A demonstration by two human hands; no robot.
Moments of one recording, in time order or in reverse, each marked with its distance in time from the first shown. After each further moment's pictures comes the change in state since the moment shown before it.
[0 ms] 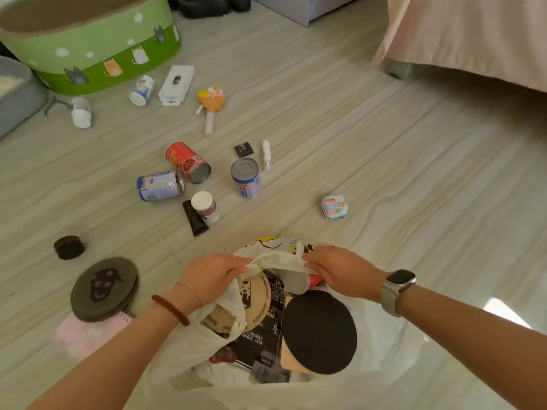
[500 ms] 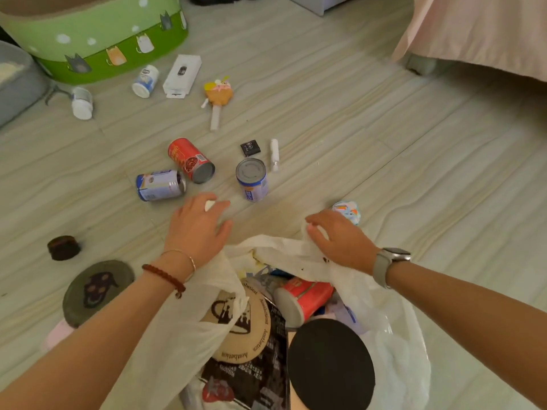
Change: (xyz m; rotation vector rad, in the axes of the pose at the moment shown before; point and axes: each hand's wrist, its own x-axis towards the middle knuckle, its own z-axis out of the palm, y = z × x) left_hand 0.047 -0.027 -0.039 0.072 0.397 -0.220; right_hand 0.068 0.031 -0.012 0.192 0.389 0.113
